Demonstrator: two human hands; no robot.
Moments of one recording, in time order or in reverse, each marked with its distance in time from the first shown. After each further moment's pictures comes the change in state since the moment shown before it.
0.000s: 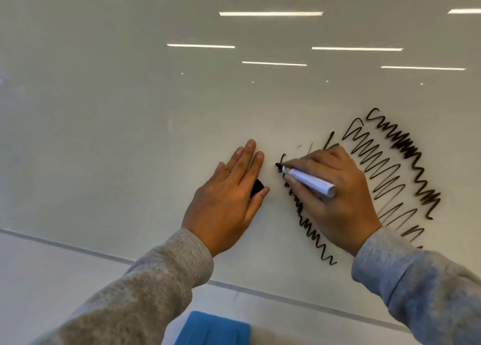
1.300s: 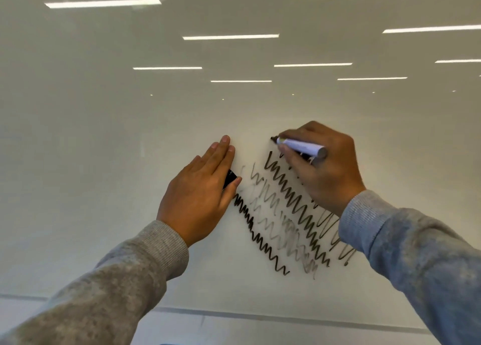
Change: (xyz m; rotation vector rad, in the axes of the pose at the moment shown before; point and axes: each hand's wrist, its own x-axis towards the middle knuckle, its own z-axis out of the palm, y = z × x) left_hand 0.058 0.026 -0.024 0.032 0.011 0.068; right_hand 0.043 0.037 -0.074 0.109 0.193 0.103
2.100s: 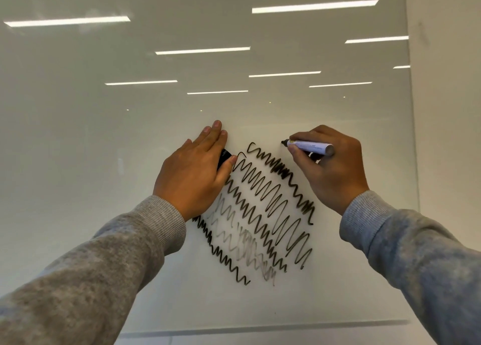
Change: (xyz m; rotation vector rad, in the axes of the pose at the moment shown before) left_hand 0.073 0.058 -0.028 -0.033 -0.024 0.015; right_hand -0.009 0.037 -0.074 -0.101 0.133 0.191
